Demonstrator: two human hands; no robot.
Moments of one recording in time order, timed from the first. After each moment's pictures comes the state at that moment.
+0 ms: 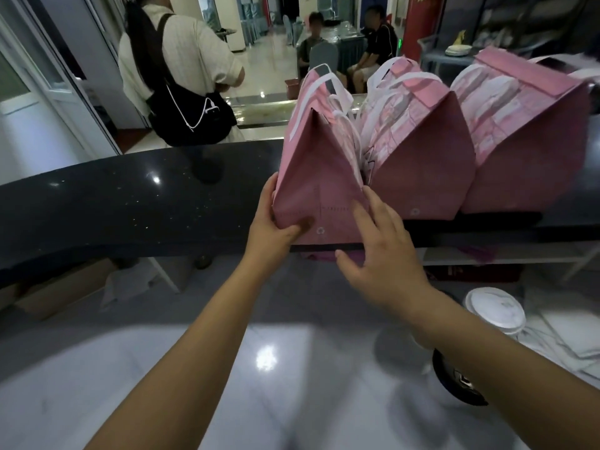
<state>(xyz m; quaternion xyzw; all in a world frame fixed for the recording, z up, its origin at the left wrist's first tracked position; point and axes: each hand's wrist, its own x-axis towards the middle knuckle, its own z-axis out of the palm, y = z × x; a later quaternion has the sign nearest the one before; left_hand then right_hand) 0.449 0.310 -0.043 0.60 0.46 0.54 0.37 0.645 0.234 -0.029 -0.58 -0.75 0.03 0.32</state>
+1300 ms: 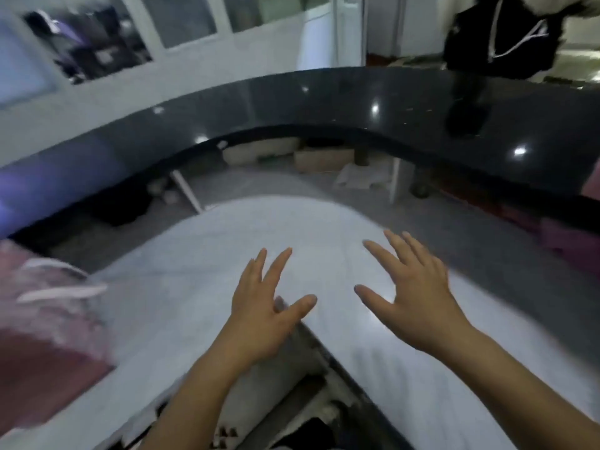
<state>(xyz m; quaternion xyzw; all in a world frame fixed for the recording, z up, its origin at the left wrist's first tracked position) 0.275 -0.092 -0.076 0.37 0.85 0.31 0.19 0.443 0.091 -0.068 -0.30 -0.92 0.22 0.08</state>
